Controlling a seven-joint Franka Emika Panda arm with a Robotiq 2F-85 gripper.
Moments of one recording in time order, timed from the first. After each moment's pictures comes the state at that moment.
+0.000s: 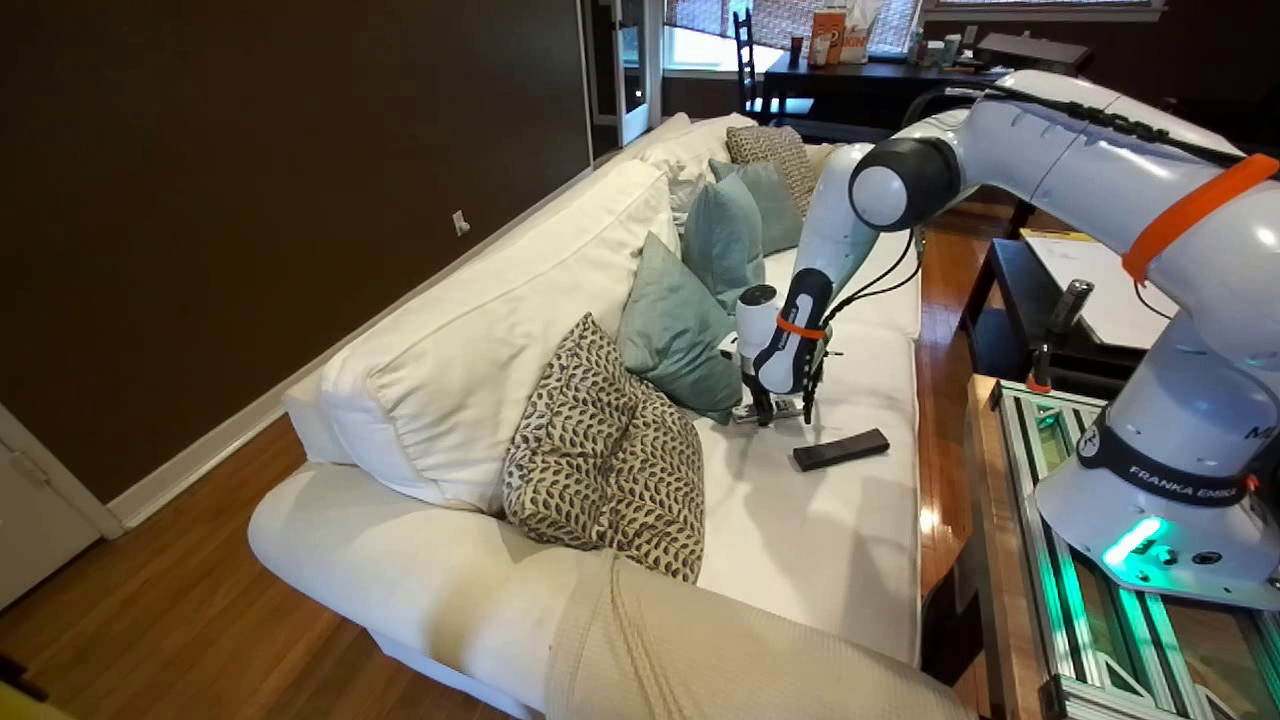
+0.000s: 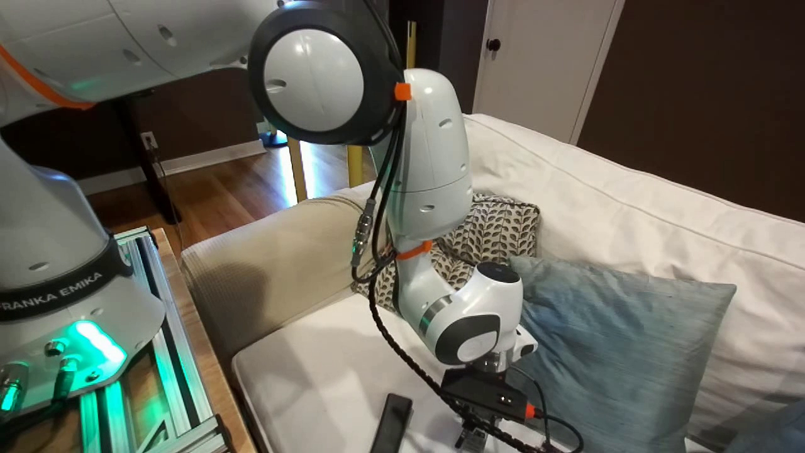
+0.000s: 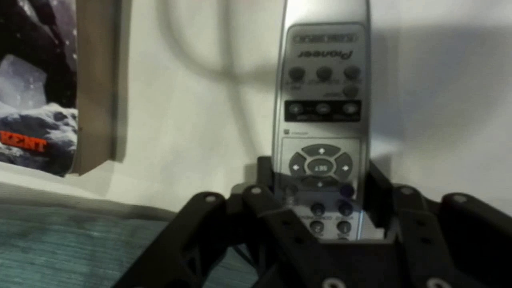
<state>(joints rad) -0.50 1.29 -0.13 -1.63 -0.35 2.93 -0.68</state>
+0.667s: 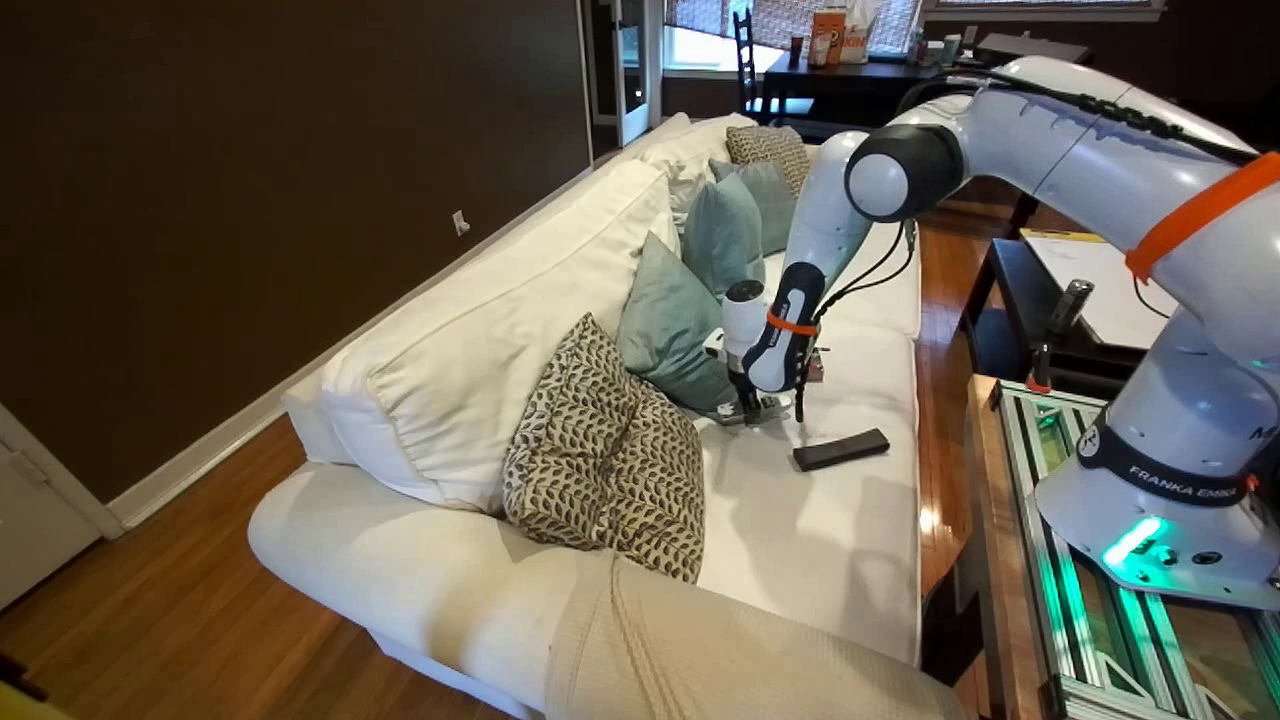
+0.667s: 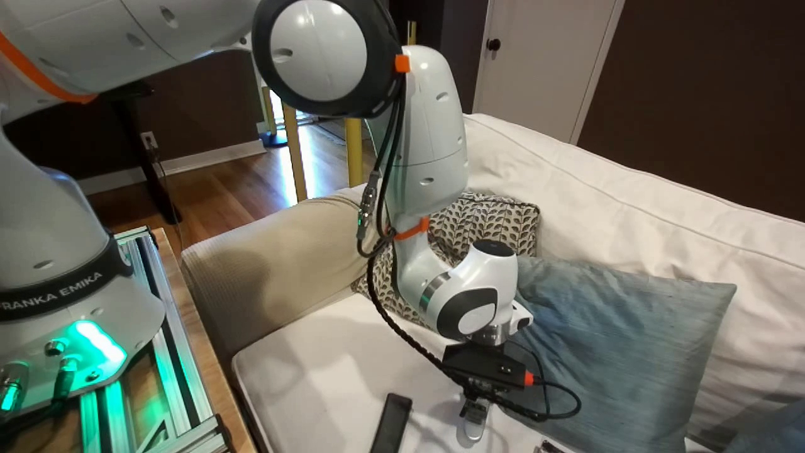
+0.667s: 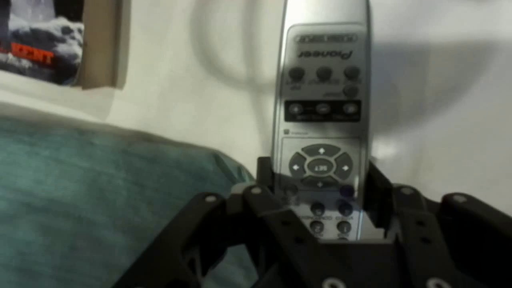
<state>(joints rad) -0.43 1.23 -0.13 -1.68 -0.35 2.94 -0.67</state>
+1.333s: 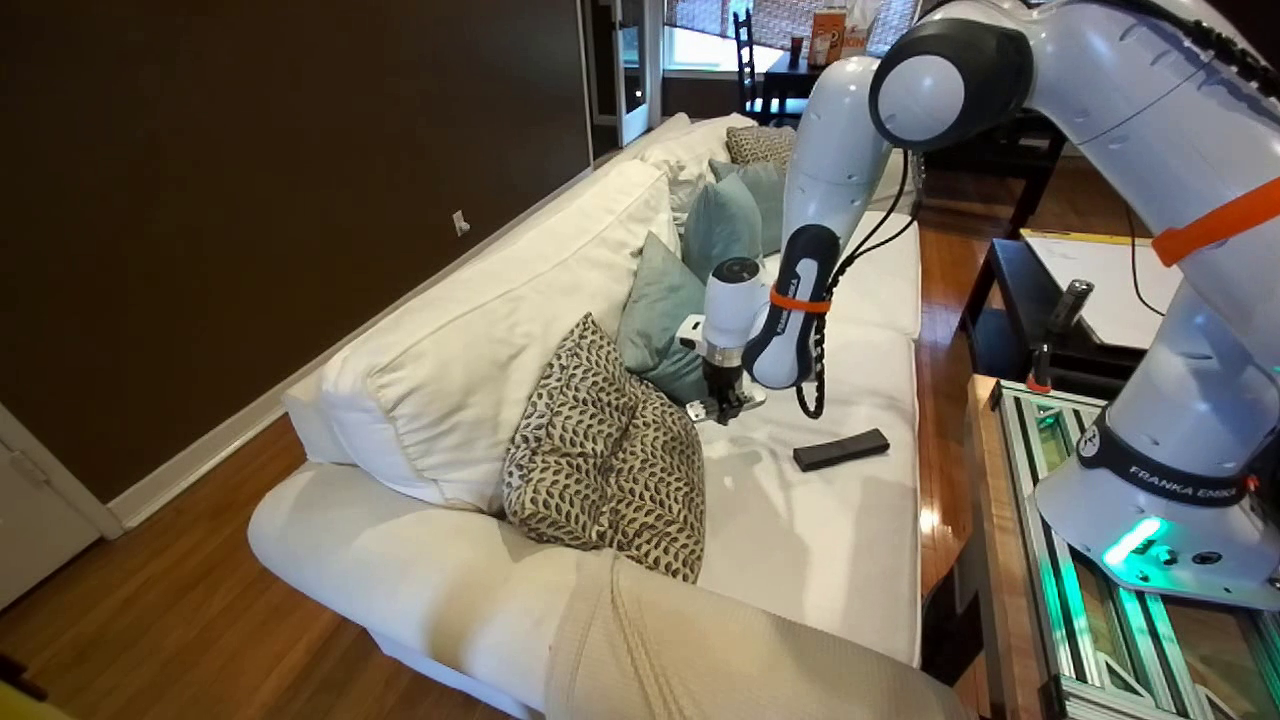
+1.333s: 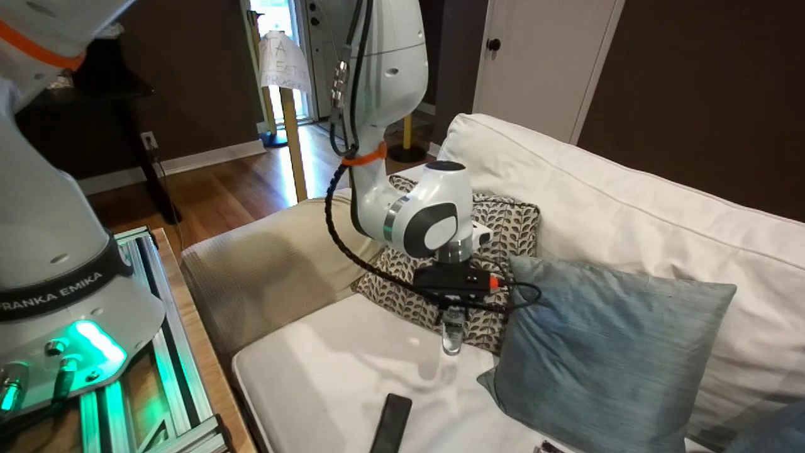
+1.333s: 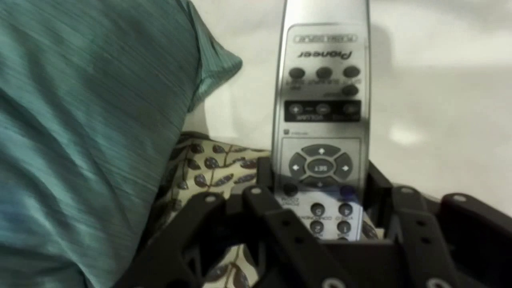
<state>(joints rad) -0.20 0.91 -0.16 -2.06 -0.37 3.09 -0.62</state>
